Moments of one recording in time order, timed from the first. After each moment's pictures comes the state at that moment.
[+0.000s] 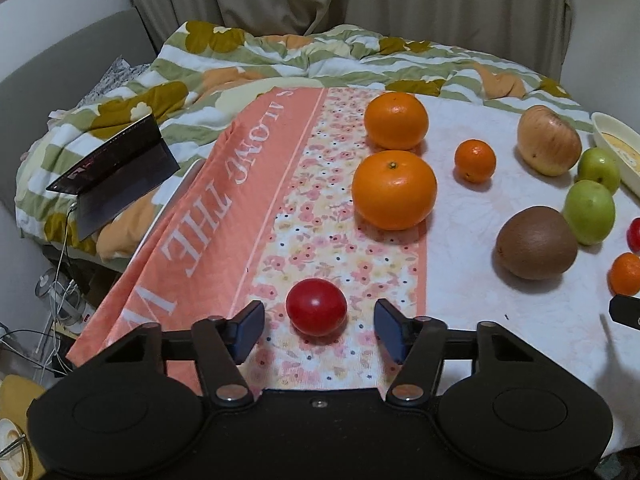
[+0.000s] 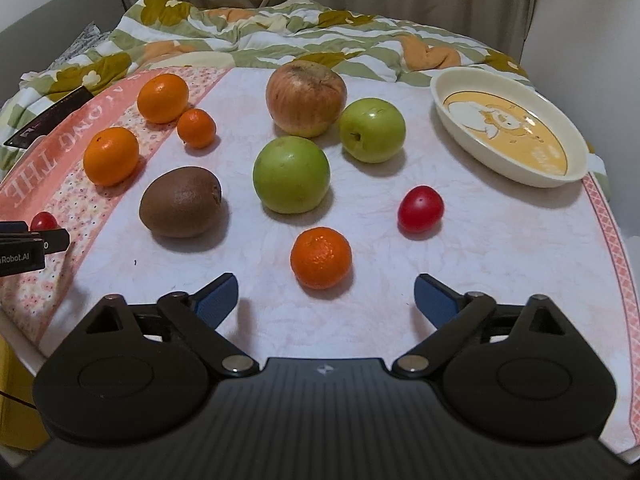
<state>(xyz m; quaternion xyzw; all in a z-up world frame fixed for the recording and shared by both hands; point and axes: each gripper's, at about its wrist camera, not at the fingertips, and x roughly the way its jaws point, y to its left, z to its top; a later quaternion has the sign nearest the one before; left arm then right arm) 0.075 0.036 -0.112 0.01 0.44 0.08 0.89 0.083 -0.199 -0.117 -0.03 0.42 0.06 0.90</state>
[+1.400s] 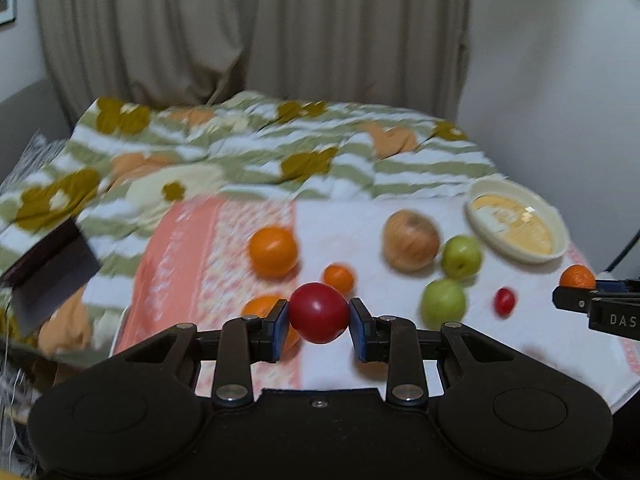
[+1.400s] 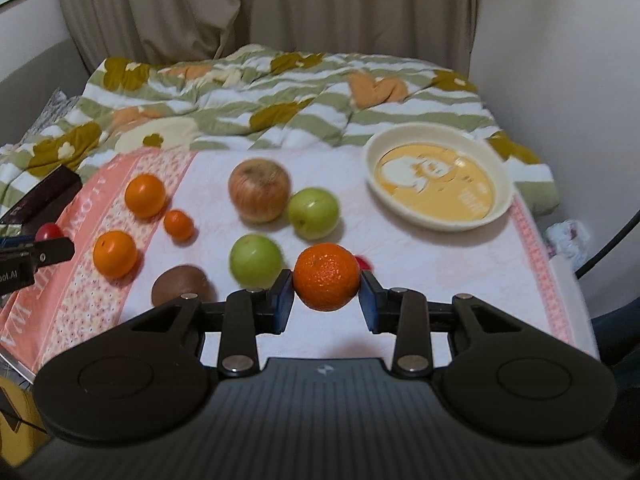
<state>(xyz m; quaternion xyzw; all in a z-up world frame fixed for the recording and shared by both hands) 0.088 -0.011 -0.006 0.02 0.36 -0.08 0.93 0.069 -0.244 -0.020 0.03 0.39 0.00 0.92</state>
